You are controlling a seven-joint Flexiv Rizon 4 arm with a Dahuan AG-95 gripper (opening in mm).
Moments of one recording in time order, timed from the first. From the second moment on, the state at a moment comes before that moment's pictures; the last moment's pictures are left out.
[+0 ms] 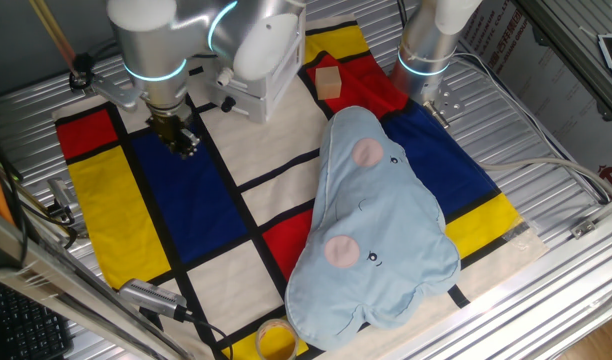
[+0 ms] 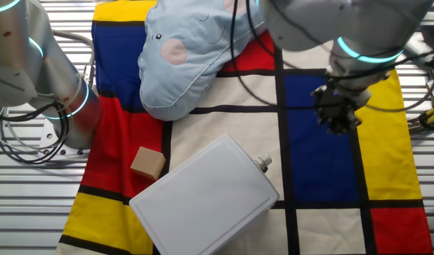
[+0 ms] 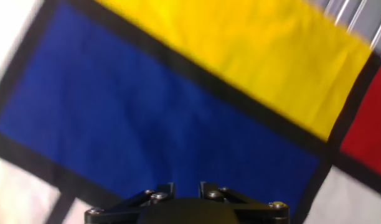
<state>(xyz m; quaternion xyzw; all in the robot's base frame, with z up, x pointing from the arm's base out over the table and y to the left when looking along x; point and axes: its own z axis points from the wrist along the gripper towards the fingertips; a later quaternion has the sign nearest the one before) 0.624 -0.046 0.108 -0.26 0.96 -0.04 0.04</state>
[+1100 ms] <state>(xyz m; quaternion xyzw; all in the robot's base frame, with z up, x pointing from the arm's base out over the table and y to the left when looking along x) 0.627 -0.042 0.111 -0.31 0.95 -0.04 0.03</state>
